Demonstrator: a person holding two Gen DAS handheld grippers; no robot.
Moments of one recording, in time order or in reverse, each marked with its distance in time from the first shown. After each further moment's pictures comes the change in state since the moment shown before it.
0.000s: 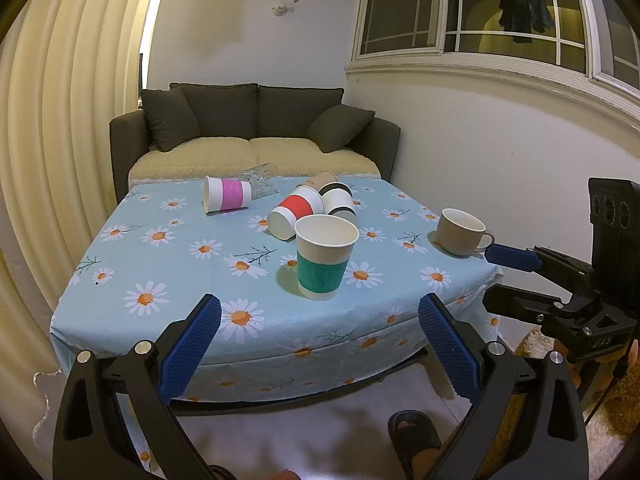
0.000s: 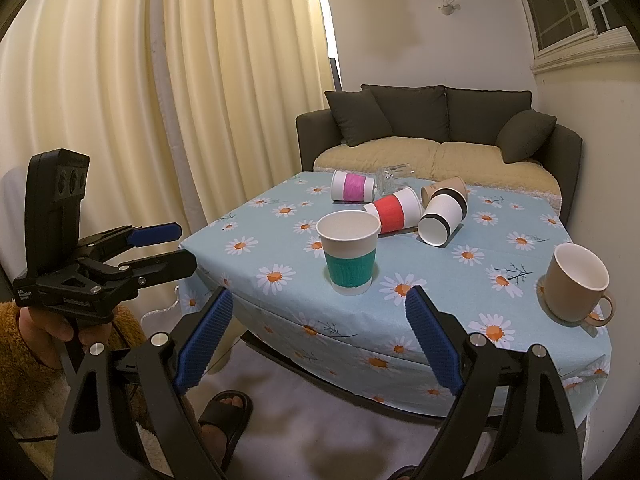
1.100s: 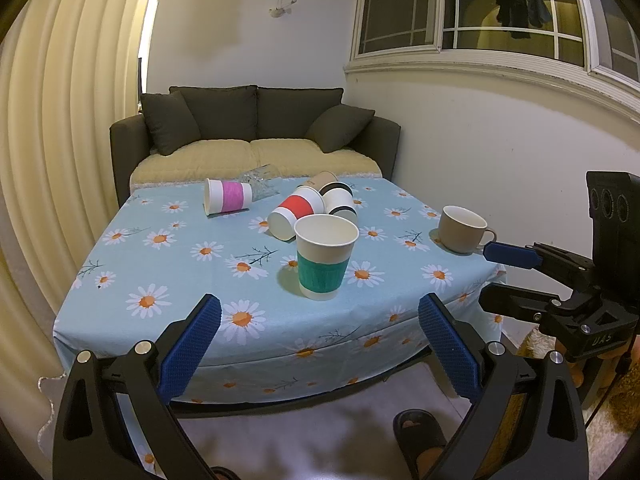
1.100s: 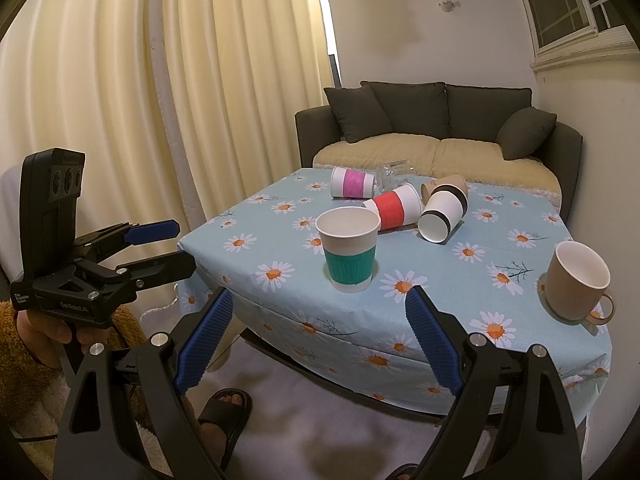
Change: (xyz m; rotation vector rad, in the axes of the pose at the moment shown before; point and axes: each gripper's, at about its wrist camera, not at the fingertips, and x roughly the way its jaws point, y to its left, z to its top) left arm 0.002 -0.003 -0.001 0.024 -0.002 0.009; right arm 0.002 0.000 -0.004 -0.001 0.007 -0.001
